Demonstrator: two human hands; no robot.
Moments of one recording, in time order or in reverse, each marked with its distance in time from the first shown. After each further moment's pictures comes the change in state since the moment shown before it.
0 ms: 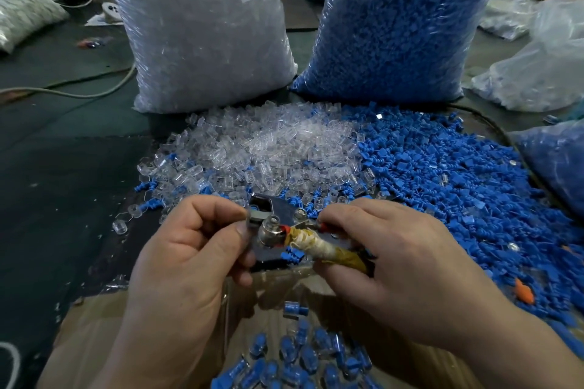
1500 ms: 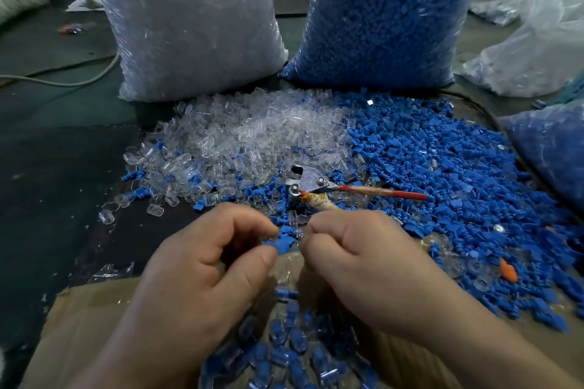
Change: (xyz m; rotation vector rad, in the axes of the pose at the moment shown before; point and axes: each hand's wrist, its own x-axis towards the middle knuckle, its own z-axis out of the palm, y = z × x) left_hand -0.011 0.012 -0.002 0.647 -0.305 0.347; right_hand 0.006 -0.020 0.010 0.464 -0.106 0.200
